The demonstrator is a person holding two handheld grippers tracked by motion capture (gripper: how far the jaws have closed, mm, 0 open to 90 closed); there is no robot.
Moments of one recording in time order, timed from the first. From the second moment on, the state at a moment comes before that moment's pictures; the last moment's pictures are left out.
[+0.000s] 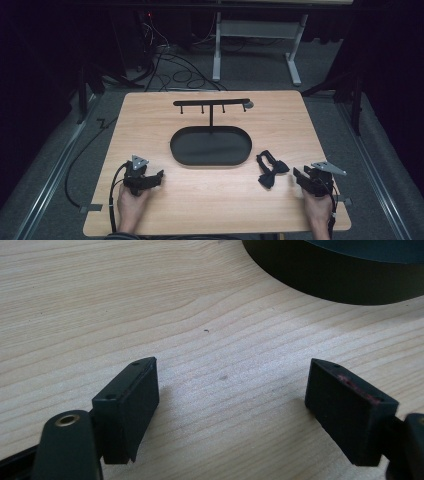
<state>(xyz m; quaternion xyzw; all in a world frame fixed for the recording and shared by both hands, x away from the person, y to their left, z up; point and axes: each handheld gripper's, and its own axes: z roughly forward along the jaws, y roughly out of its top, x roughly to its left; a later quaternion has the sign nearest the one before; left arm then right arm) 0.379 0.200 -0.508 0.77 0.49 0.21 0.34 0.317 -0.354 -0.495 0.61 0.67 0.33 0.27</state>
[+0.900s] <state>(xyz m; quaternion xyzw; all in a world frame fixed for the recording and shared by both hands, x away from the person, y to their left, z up) 0.379 0.200 -0.508 0.77 0.49 0.21 0.34 0.323 -0.322 -0.472 0.56 0.69 0.38 0.25</state>
